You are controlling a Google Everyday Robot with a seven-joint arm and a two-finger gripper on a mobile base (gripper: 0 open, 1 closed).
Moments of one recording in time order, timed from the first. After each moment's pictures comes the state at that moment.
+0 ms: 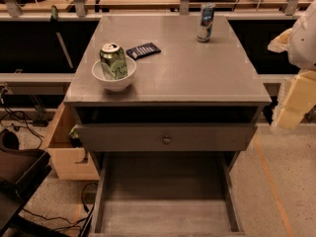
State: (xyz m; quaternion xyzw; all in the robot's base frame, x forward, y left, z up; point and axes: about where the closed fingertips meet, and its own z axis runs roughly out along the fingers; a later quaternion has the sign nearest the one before) arm 0.438 -0.217 0.976 -0.60 0.78 -0.03 0.16
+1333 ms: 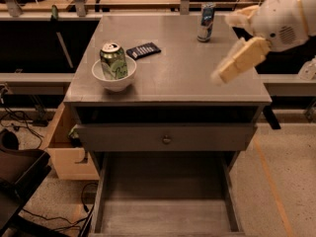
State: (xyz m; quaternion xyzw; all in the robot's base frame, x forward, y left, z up) arm 0.533 -0.137 1.001 -0.55 0.71 0.17 0.40
